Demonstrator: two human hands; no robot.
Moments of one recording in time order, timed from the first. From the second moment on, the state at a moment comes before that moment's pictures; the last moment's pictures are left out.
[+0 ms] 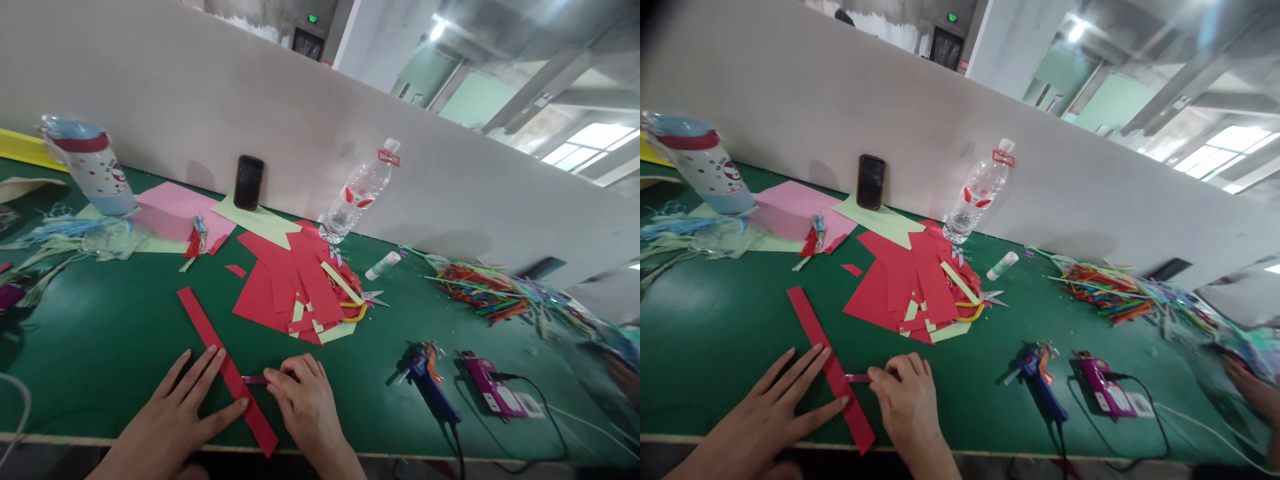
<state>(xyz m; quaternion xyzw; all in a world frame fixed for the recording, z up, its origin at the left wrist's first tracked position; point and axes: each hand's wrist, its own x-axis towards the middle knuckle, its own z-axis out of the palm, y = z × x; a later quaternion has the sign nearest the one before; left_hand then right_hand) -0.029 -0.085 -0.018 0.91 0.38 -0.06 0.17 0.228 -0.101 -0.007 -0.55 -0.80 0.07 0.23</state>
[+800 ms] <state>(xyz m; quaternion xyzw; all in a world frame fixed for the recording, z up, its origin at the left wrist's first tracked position) -0.037 -0.087 -0.036 0.92 0.37 0.00 0.13 0.227 -0.093 -0.007 -0.56 -0.80 0.07 0.22</state>
